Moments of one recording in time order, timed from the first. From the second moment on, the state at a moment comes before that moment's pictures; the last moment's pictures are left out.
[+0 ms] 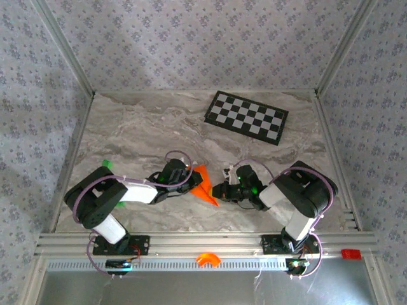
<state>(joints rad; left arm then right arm) -0.80 1.59 0.49 0.47 0.19 -1.23 0.68 1.70 0.32 0.79 -0.62 0.98</state>
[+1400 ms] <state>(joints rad) -0.80 1.66 0.53 0.47 0.18 -1.23 0.68 1.70 0.32 0.78 -0.63 0.98</state>
